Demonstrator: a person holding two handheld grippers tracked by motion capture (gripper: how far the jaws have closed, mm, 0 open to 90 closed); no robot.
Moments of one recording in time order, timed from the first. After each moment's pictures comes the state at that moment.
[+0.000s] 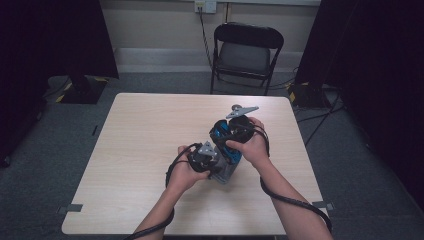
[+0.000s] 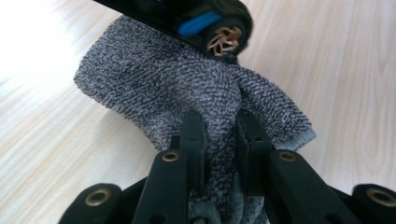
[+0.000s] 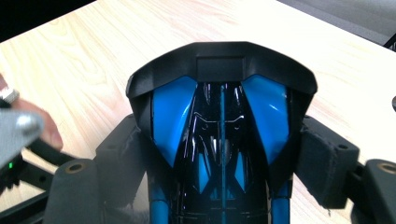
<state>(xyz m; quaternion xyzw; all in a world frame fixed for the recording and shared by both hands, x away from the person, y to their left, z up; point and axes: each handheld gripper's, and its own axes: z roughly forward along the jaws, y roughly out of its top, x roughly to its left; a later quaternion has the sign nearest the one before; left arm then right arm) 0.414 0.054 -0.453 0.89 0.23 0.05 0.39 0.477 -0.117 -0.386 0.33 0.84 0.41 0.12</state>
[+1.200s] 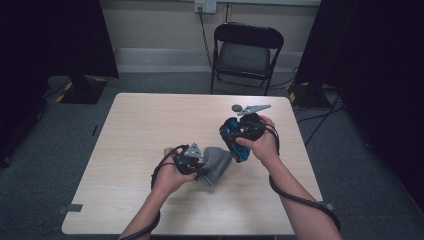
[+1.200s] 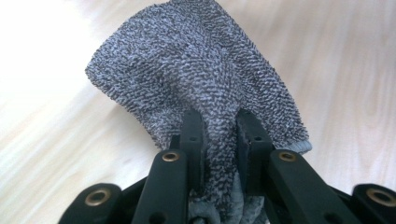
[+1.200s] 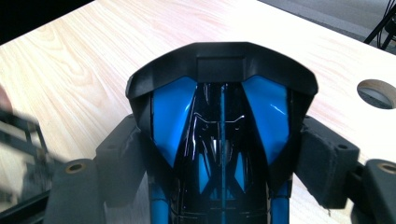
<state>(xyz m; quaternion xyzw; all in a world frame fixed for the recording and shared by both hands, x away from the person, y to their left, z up) 0.409 0.101 -0.444 0.89 0.25 0.07 0.38 0.480 -0.147 -0.383 0.35 0.83 0.41 0.12</state>
